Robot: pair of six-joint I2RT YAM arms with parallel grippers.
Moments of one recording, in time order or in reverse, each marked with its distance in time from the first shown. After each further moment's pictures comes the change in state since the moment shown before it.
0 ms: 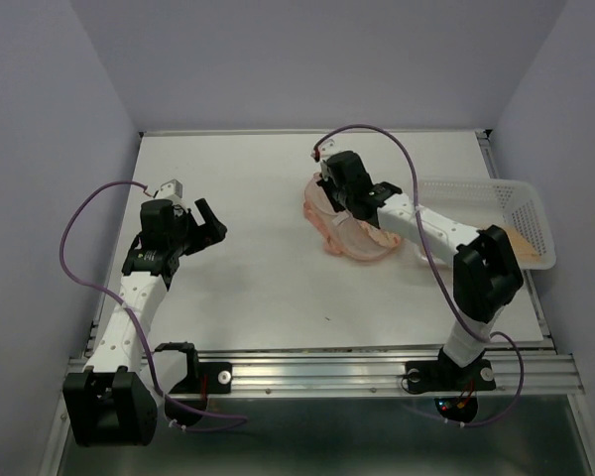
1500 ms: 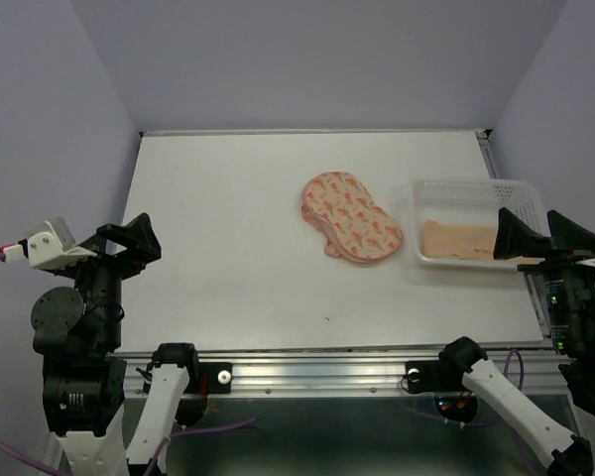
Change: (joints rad) left arm 0.000 -0.497 0.525 -0.363 -0.352 0.033; right arm -0.092 -1.355 -0.227 -0.150 0.172 0.196
